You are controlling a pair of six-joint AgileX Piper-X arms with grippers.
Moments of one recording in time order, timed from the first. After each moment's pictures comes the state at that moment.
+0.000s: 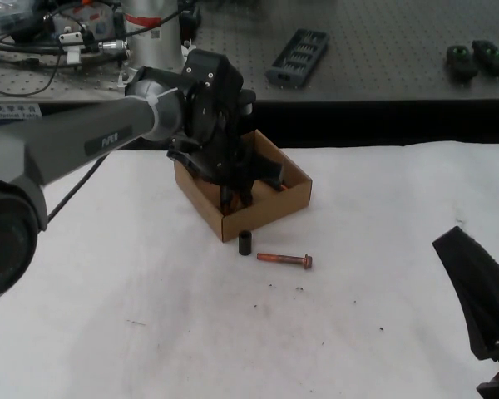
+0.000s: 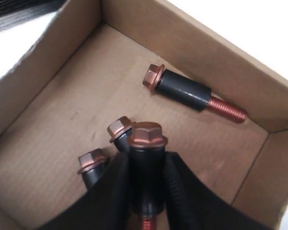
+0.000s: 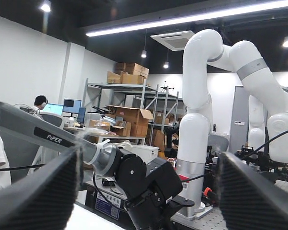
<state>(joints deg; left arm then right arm) -24.9 134.0 -111.1 37.6 7.1 -3.6 44.7 42.7 -0.2 -62.7 0.0 -3.5</state>
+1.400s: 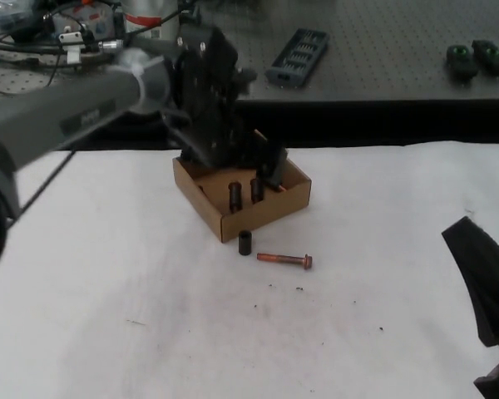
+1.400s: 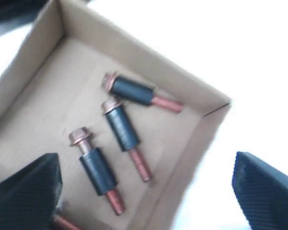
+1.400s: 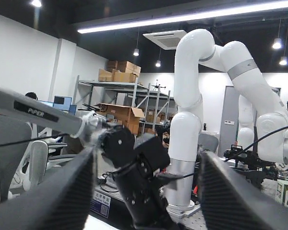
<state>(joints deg) -24.7 129.5 -111.4 43.4 13.3 -1.7 44.7 42.7 -0.2 -62.4 1.6 -5.3</state>
